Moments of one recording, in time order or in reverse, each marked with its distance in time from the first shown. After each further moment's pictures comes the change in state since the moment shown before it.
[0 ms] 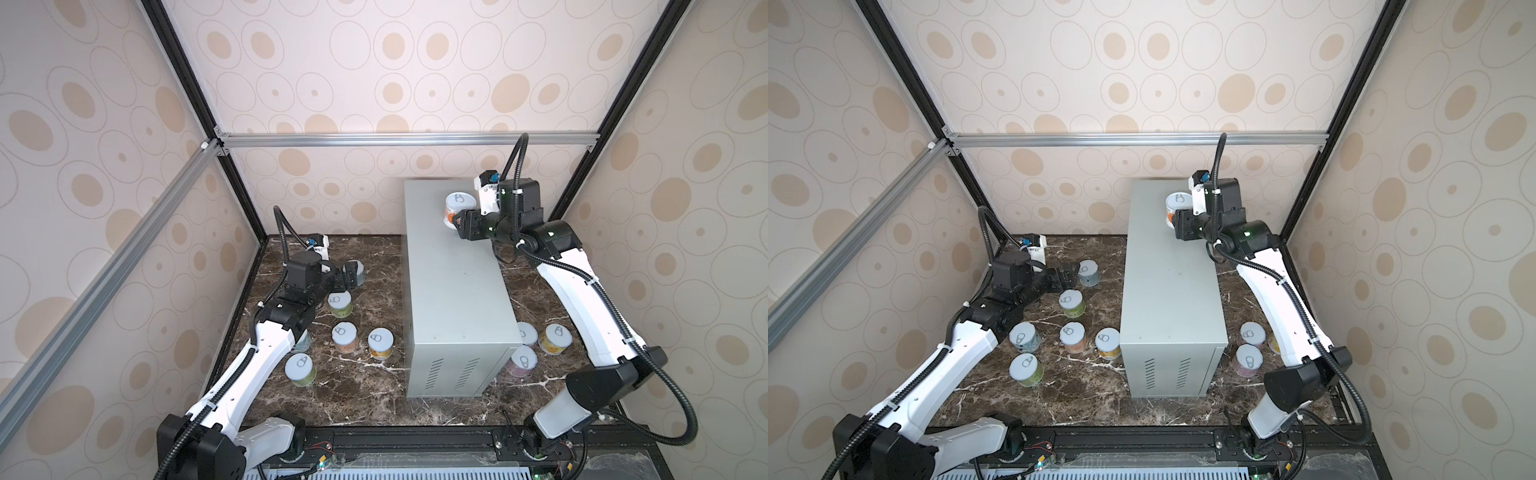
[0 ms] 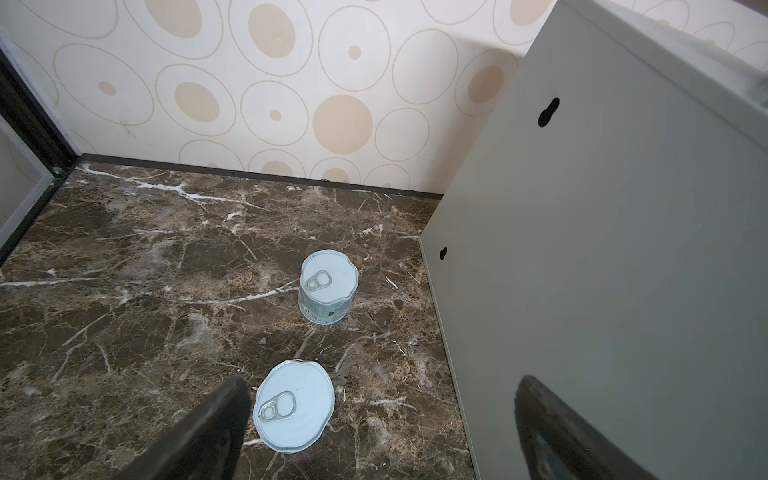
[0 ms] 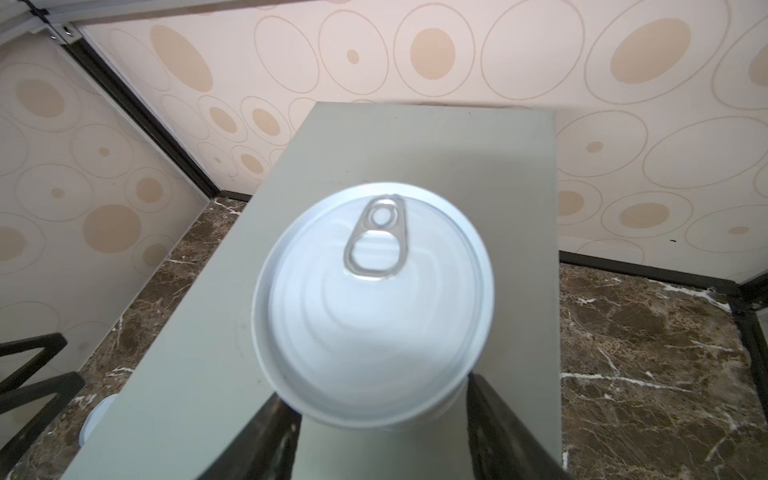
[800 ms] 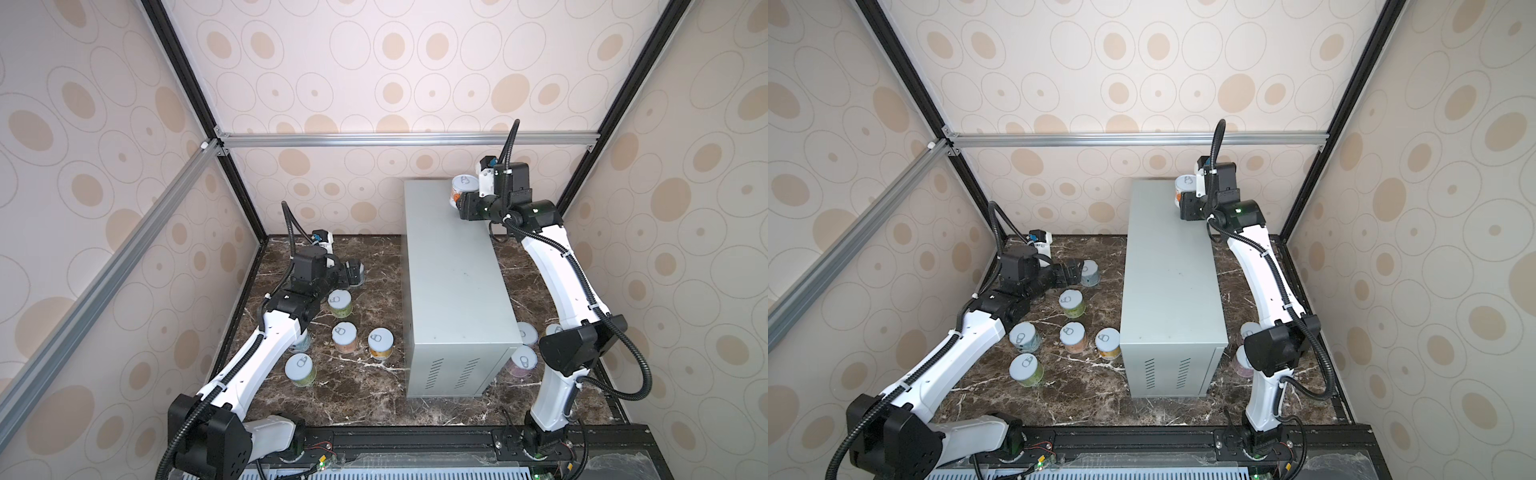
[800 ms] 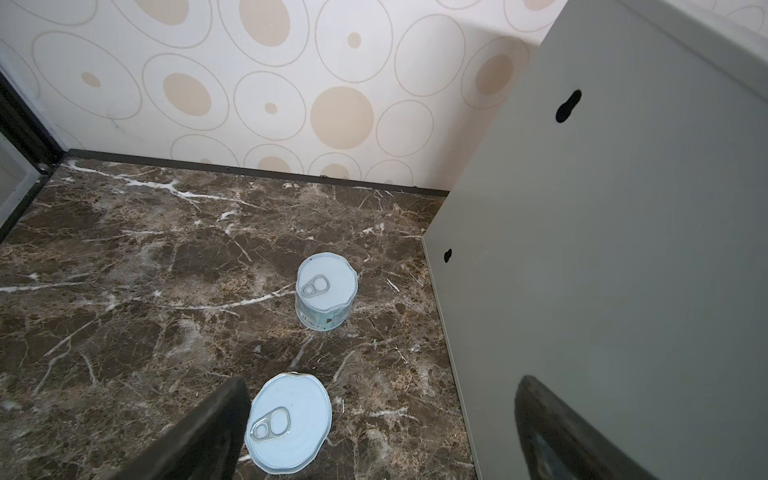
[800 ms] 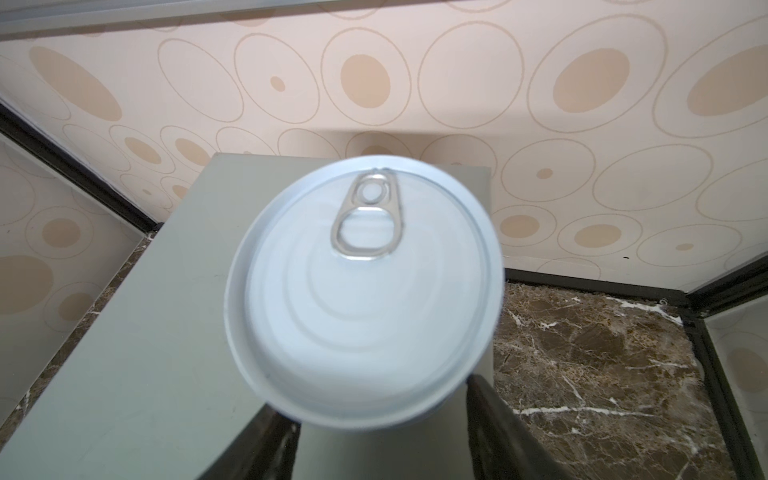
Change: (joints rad) left arm 0.000 0.081 0.041 0.018 0.000 0.000; right arm -0.076 0.243 0.273 -0.034 0.037 -0.018
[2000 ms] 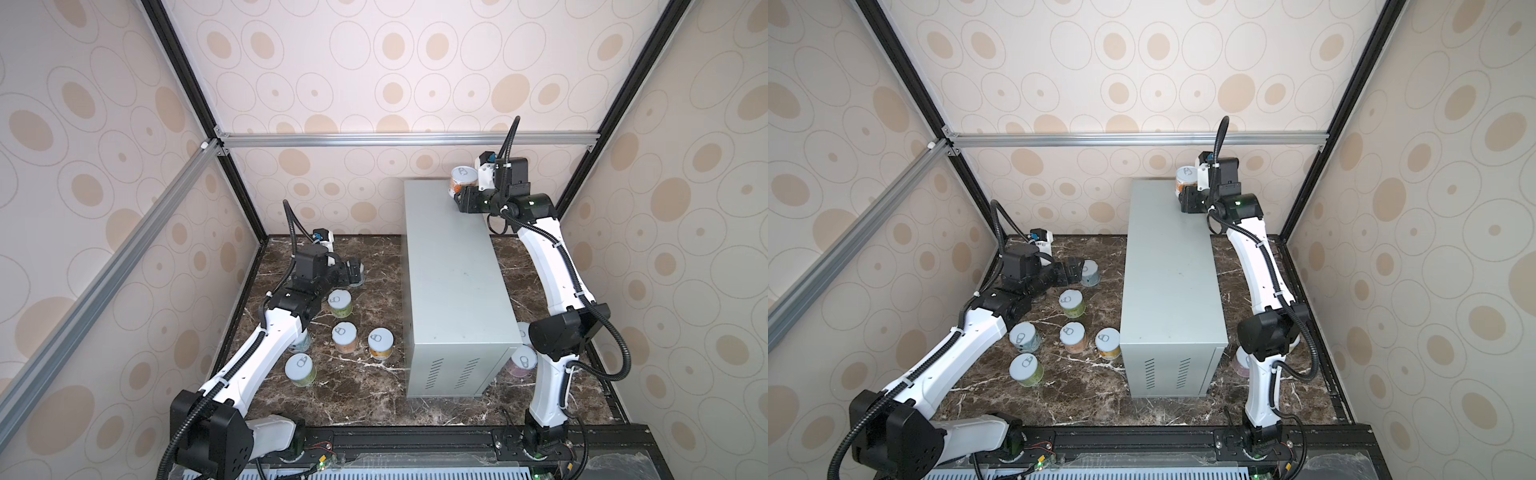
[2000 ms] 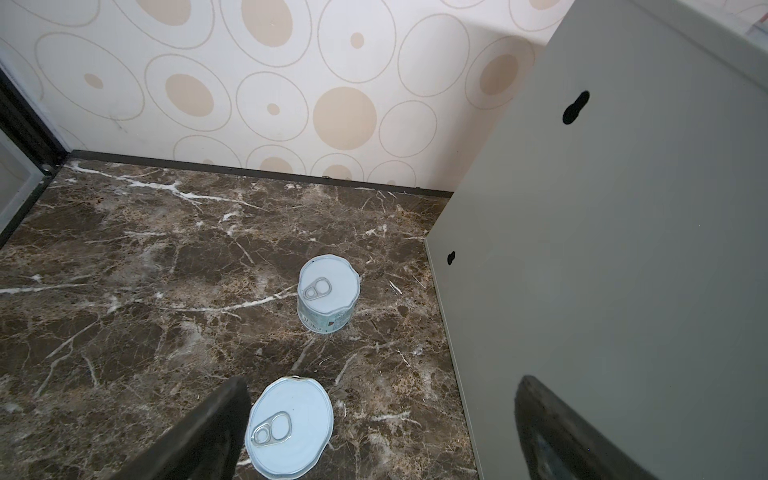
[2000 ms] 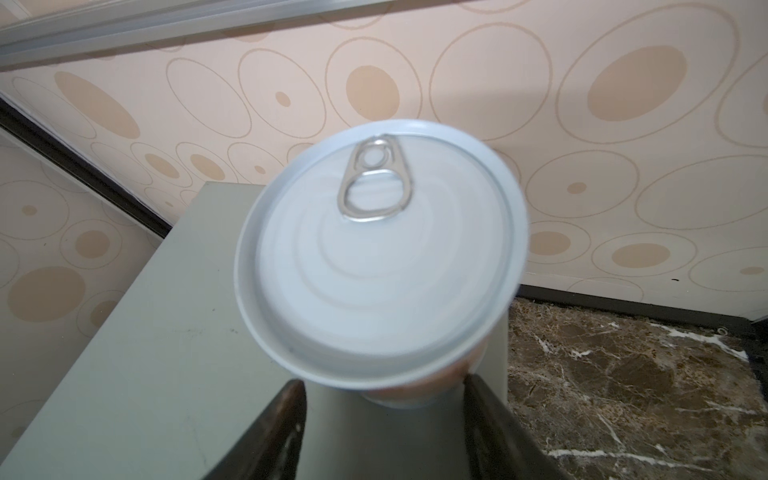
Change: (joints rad) left arm -0.001 0.017 0.012 0.002 -0.011 0.001; right arm -0.048 0.140 0.167 -0.013 -0.129 0.008
